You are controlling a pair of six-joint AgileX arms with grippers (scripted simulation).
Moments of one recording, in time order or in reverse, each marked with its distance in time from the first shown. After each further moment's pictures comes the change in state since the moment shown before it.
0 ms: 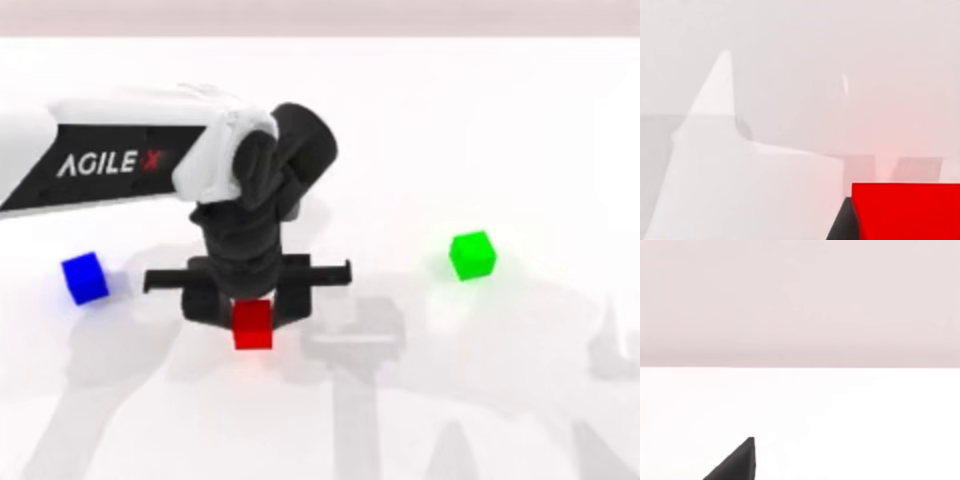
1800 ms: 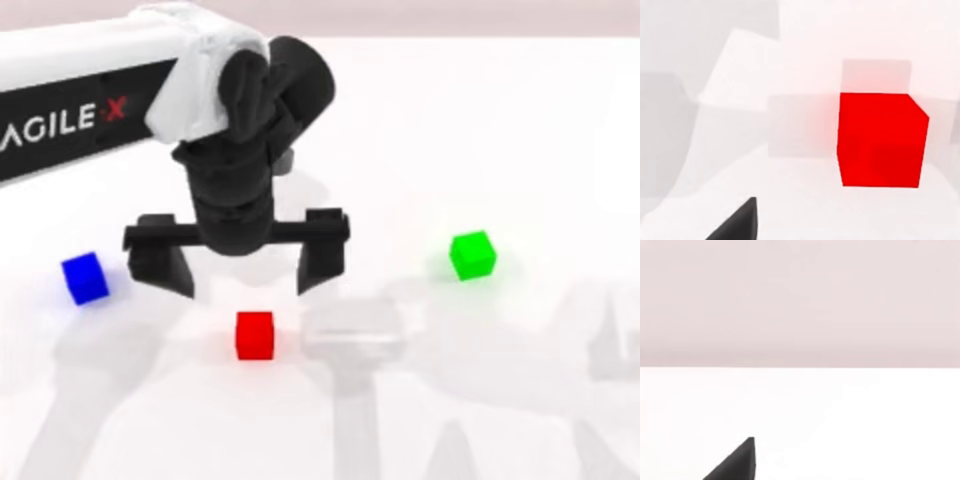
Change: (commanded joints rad) left arm 0.013 -0.082 0.156 -0.243 -0.001 -0.009; right arm 0.000 0.000 0.000 0.000 0.000 0.000
